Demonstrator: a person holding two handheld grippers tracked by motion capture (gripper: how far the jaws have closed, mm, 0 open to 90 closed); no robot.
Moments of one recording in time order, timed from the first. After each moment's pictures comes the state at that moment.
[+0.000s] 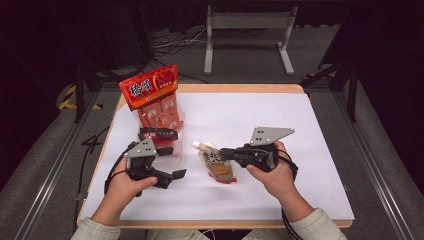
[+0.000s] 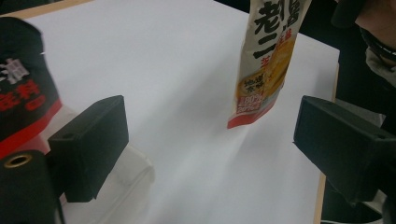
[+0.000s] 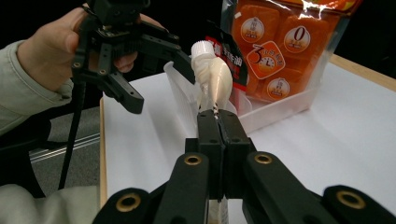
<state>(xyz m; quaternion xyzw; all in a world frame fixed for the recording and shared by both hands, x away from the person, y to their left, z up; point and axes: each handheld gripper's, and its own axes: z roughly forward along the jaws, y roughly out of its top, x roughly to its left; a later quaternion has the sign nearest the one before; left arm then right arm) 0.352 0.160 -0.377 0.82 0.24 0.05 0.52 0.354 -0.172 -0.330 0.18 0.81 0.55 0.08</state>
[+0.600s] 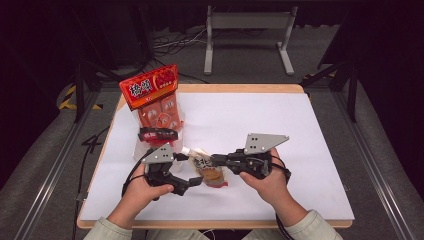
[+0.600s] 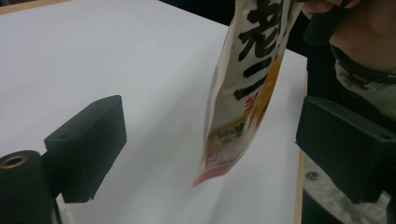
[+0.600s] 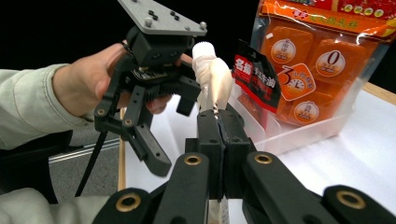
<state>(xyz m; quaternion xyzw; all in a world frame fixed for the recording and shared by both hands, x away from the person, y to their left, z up) 0.348 0.121 -0.393 0.80 0.21 0.01 0.55 0.340 -0.154 -0.332 0.14 0.80 0.58 0.07</state>
